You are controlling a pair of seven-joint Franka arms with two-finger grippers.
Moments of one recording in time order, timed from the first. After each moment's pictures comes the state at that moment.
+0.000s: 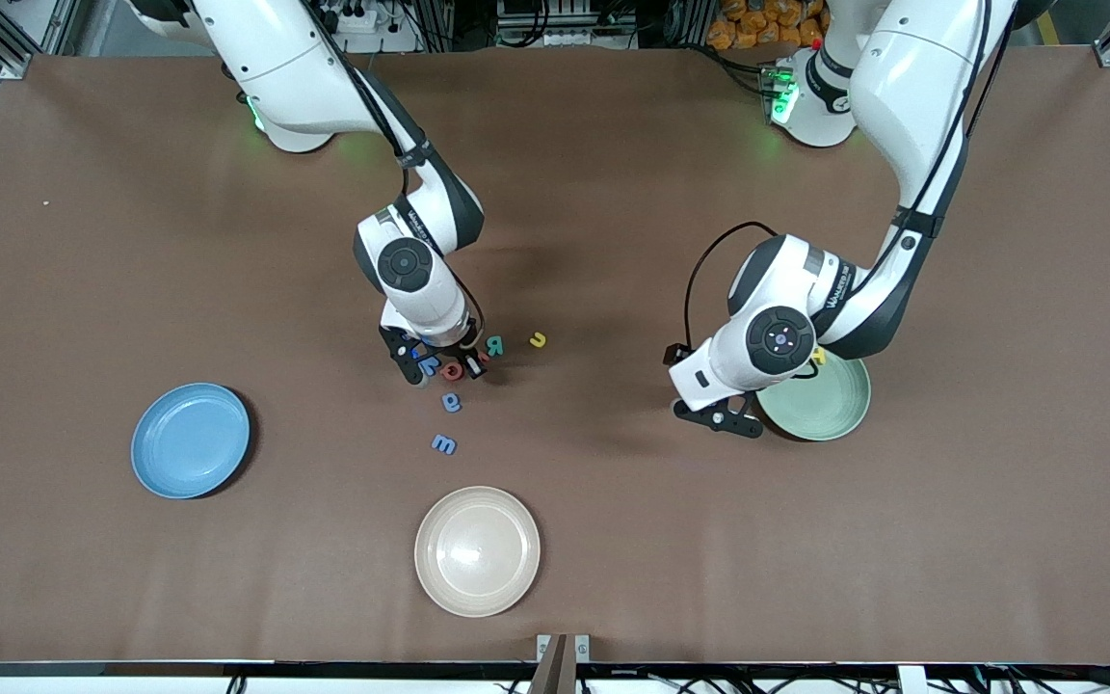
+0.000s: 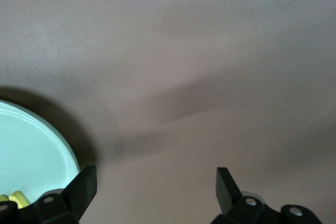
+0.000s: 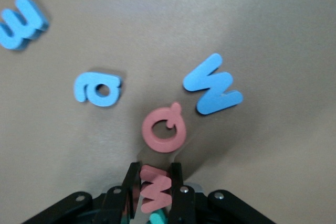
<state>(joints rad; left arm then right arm) -0.27 0.61 -0.23 -1.61 0.03 2.04 -0.21 0.60 0.59 0.00 -1.93 0.09 2.60 1.53</state>
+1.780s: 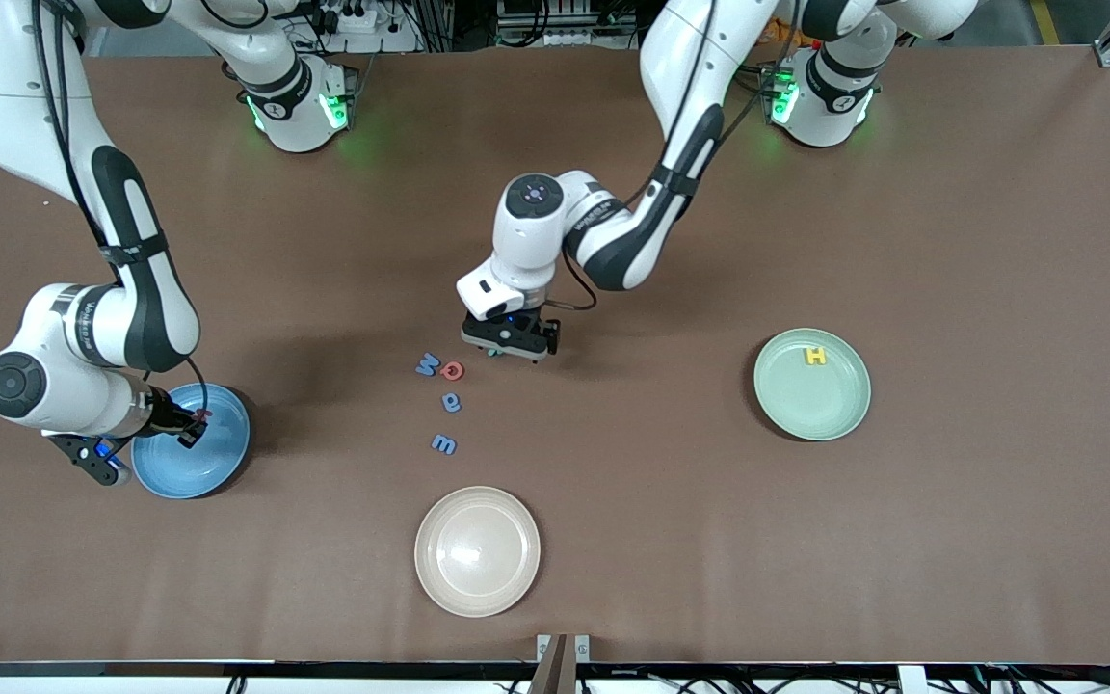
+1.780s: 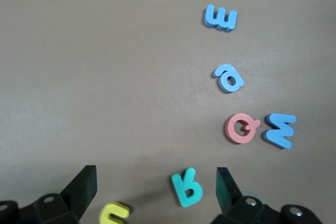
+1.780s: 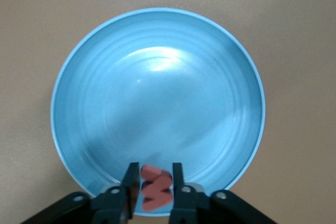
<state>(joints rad) -1.02 0.86 0.15 -1.42 -0.01 2.57 -0.77 0.00 0.59 -0.11 -1.72 -0.01 2.22 0.57</state>
